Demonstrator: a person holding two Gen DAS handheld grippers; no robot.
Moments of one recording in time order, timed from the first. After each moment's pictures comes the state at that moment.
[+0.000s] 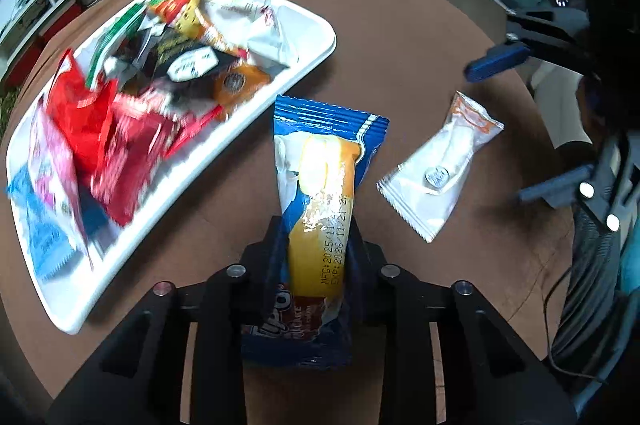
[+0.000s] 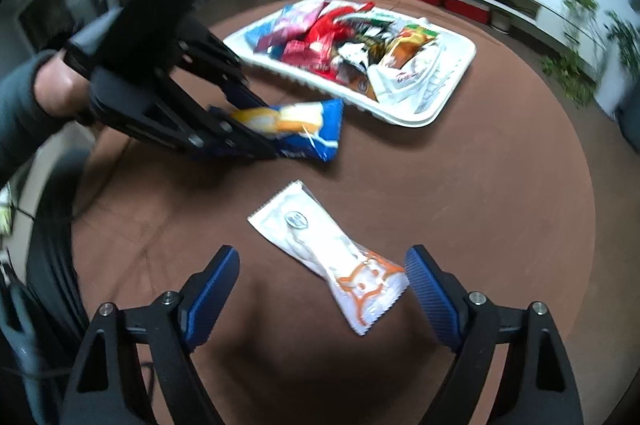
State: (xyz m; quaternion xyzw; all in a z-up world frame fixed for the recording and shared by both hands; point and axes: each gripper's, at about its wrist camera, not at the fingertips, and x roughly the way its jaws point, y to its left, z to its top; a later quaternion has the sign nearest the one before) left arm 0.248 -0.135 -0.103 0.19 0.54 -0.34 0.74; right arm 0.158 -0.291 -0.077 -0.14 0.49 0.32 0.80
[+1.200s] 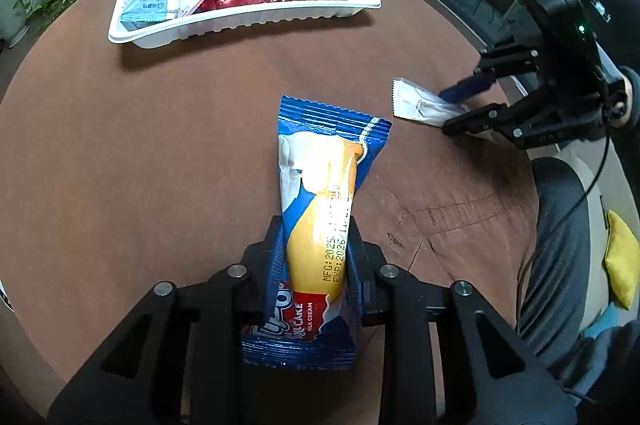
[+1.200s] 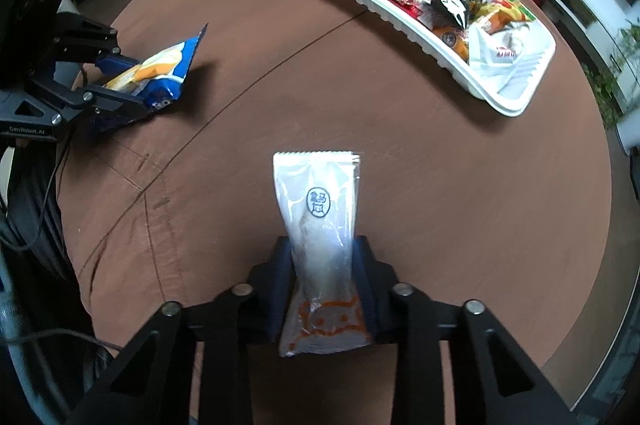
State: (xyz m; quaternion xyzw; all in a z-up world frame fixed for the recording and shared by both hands) left arm 0.093 -0.031 -0.100 0.02 0.53 -0.24 0.81; right arm 0.146 -0.211 -0.101 -0.24 0.57 0.31 0.72
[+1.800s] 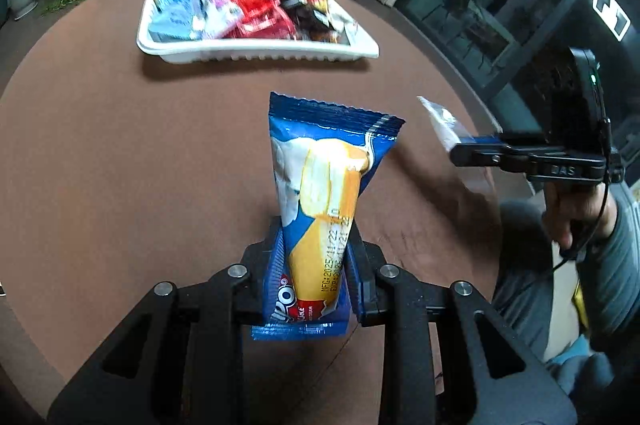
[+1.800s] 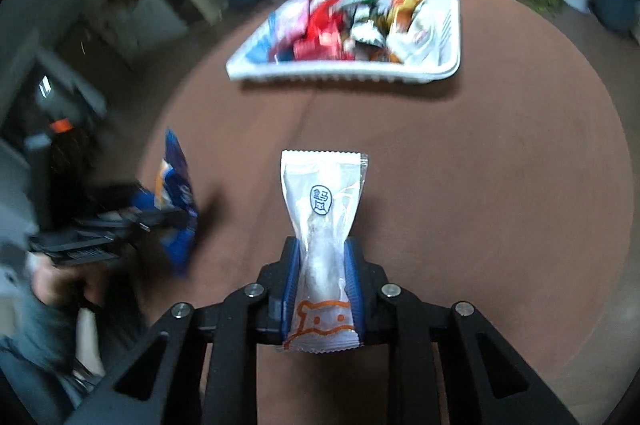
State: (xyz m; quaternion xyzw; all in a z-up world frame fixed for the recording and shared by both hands) left arm 0.093 -0.005 -0.078 -0.07 0.49 -0.25 0.83; right arm 0.102 -0.225 -0.074 0.10 0.50 0.26 0.82
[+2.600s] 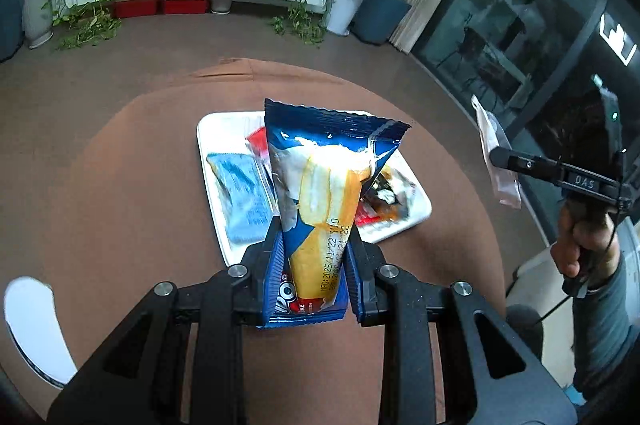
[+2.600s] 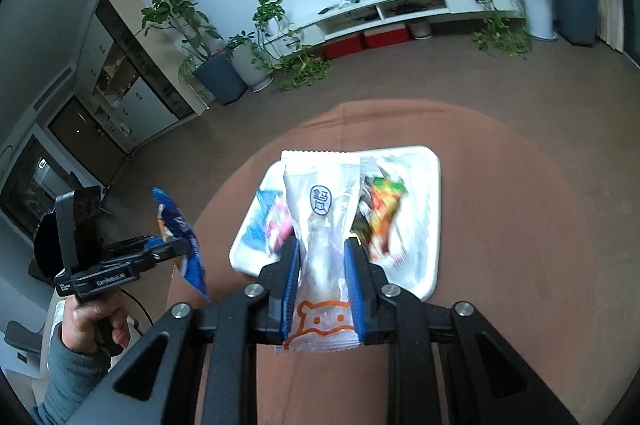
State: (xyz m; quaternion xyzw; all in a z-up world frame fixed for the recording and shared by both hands) left arm 0.250 0.049 0.022 -0.07 0.44 -0.22 0.86; right arm 0.238 -0.248 0.030 0.14 0.41 0.21 0.87
